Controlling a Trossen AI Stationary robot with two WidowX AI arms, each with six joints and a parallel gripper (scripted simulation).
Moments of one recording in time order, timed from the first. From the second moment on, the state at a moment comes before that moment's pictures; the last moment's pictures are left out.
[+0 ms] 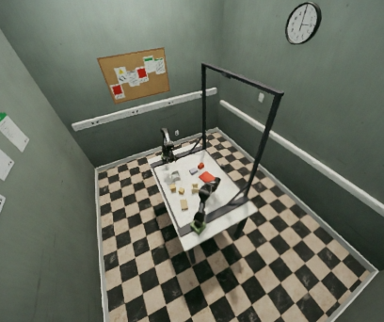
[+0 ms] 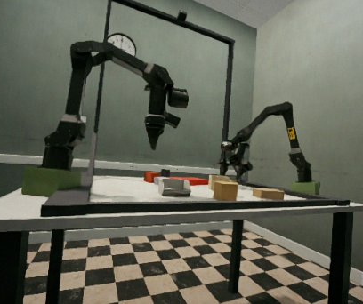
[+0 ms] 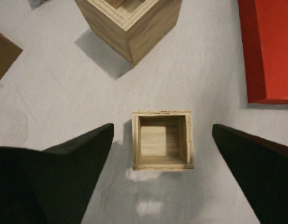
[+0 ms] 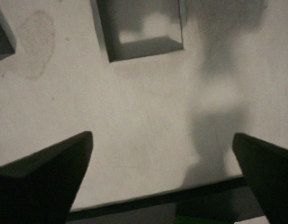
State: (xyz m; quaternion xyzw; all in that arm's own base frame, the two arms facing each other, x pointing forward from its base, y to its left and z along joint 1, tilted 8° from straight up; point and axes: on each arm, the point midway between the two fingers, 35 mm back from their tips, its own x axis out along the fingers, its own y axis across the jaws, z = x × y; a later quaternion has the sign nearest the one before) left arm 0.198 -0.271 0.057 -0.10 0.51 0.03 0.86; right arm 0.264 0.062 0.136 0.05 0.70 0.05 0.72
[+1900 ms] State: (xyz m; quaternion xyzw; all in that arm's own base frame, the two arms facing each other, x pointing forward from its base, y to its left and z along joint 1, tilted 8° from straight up) left arm 0.203 -0.266 0.085 -0.11 0.70 0.01 0.71; right arm 0.264 0.062 0.136 0.05 0.70 0.05 0.72
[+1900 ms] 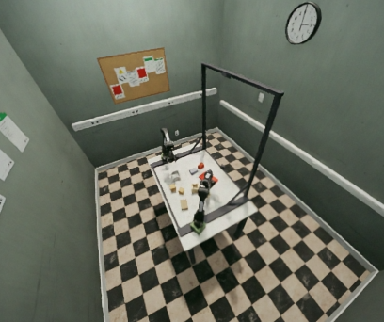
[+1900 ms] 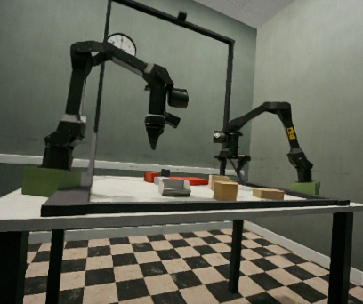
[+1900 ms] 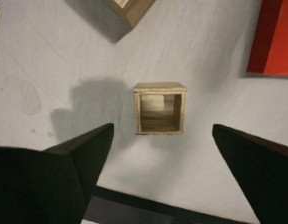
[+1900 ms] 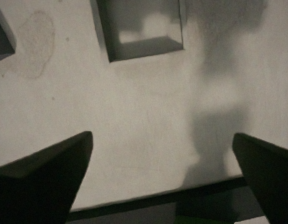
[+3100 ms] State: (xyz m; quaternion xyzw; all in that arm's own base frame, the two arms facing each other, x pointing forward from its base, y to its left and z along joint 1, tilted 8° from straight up) left arm 0.203 -0.267 0.085 -0.11 0.69 0.00 0.71; right arm 0.264 0.062 0.136 0.05 0.70 0.05 0.72
